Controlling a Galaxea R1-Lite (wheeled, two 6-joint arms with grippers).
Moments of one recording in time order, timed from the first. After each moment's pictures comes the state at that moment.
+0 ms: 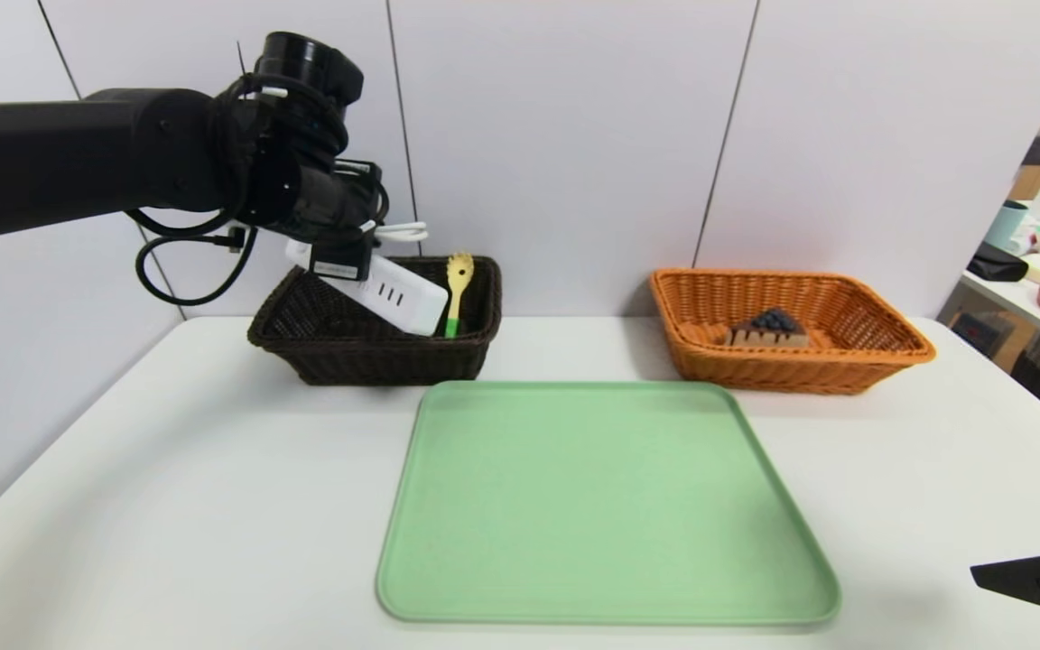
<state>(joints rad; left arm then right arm) -0.37 2.00 -1.92 0.40 0.26 -1.63 0.17 1.17 -0.91 0.75 -0.10 0.02</state>
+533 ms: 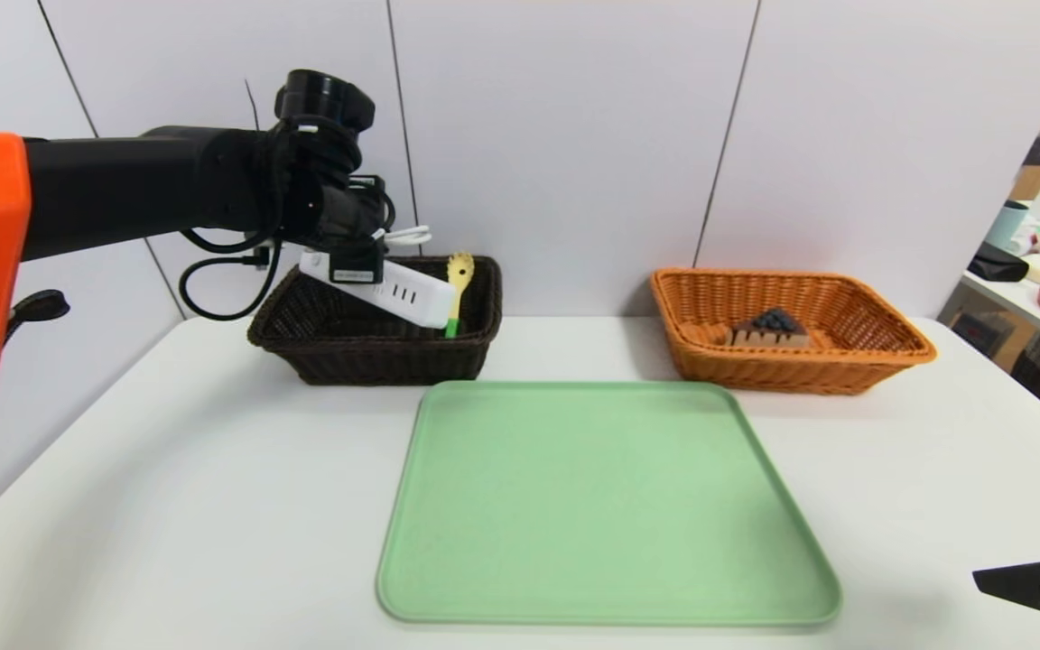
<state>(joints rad) -0.35 2.10 -1.97 0.33 0.23 -1.73 0.17 1.16 -0.90 0.75 -0.10 0.02</state>
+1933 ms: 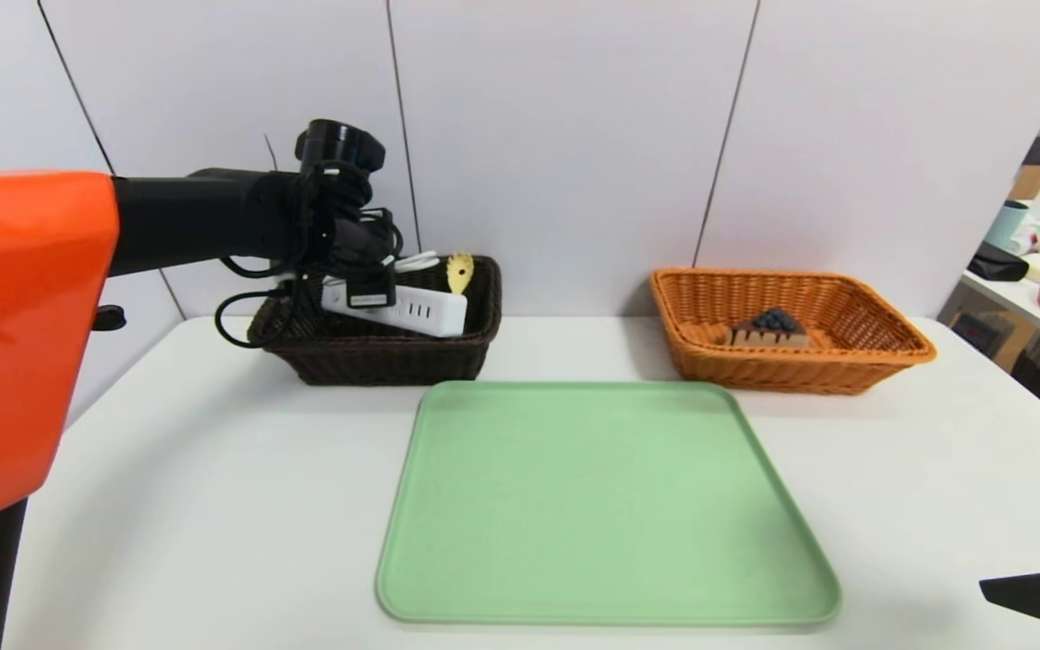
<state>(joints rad) -0.31 2.19 -1.98 0.31 0.13 -1.80 0.17 1.14 -0.88 0.75 -0.11 0.01</state>
